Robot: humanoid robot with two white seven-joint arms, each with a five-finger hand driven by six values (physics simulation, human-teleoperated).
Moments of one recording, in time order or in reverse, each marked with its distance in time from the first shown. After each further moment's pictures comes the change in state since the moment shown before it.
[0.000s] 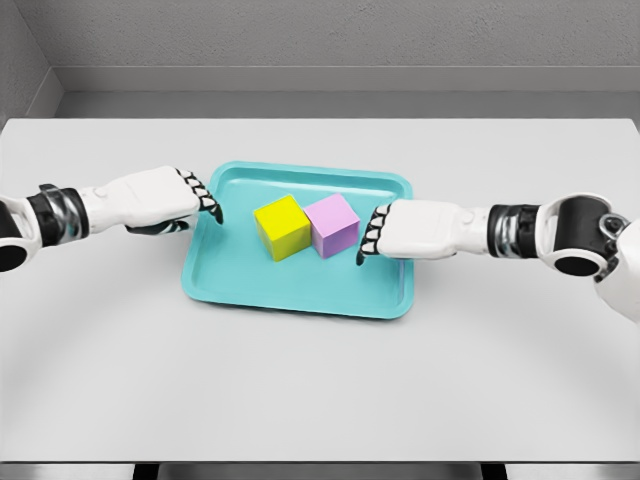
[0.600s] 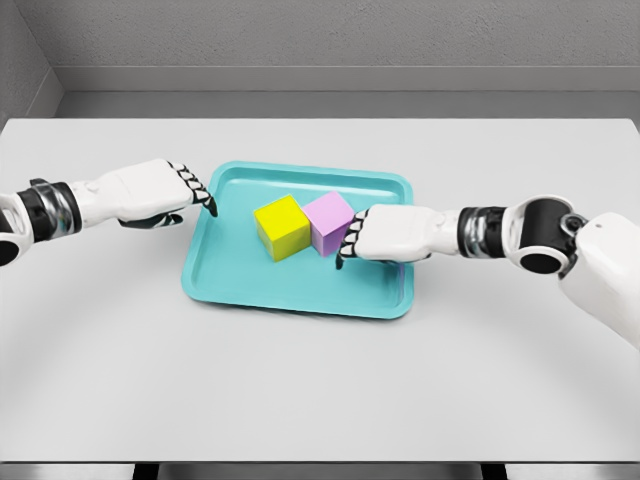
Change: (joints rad) left arm -0.002 0.008 0.022 0.004 0.003 0.000 0.000; right arm -0.018 0.104 0.033 0.108 0.006 0.000 0.003
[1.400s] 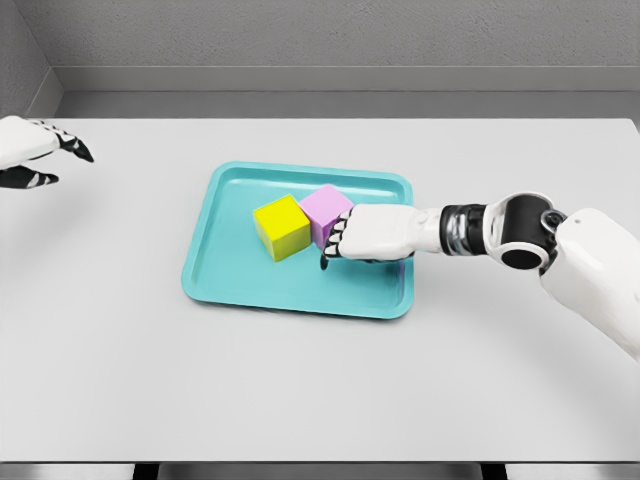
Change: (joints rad) left arm -0.087 0.126 0.128 0.335 0.085 0.000 -0.001; right arm -0.021 0.047 0.015 0.019 0.002 0.000 0.013
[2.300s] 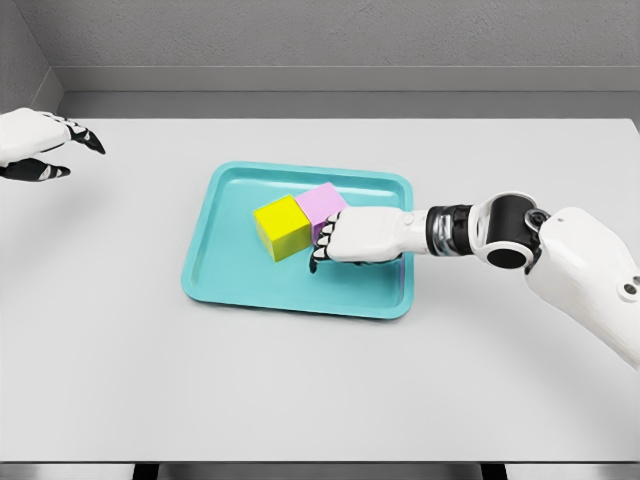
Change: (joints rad) left arm -0.028 -0.032 -0.004 0.004 -0.001 0.000 0.000; right arm -0.017 0.037 0.023 0.029 0.000 0.000 0.002
